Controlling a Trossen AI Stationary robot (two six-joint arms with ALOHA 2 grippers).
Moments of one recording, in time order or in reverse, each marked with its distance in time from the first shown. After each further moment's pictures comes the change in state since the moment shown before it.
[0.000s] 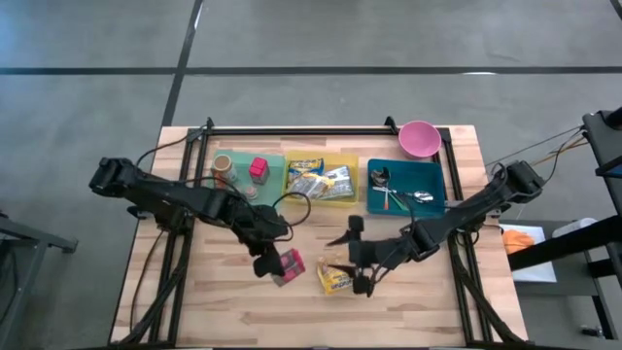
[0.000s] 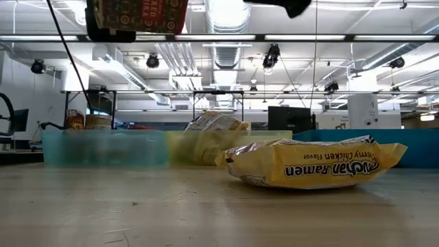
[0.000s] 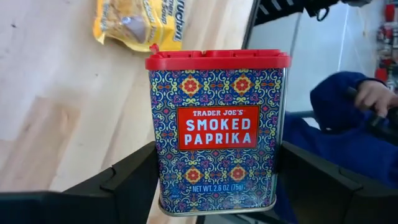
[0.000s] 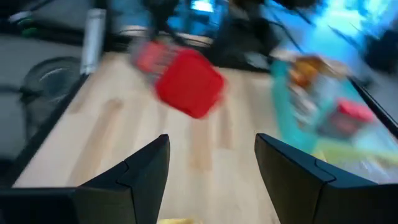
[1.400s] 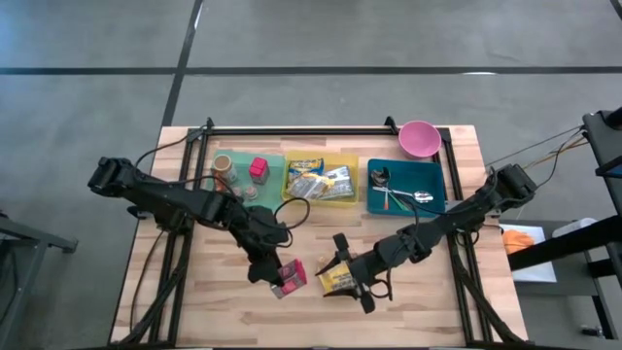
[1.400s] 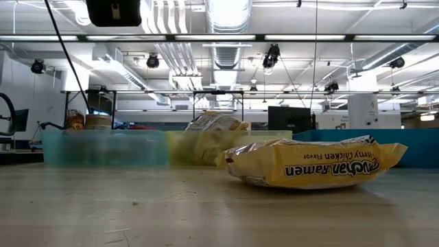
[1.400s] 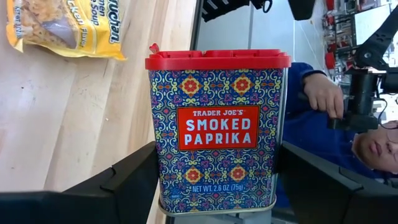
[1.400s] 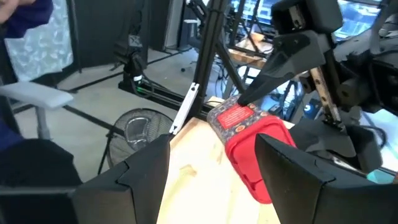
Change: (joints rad) left arm -0.027 -0.013 -0.023 0.158 0.102 0.000; right arm -0.008 0.081 0.000 0.380 -0.371 -0.215
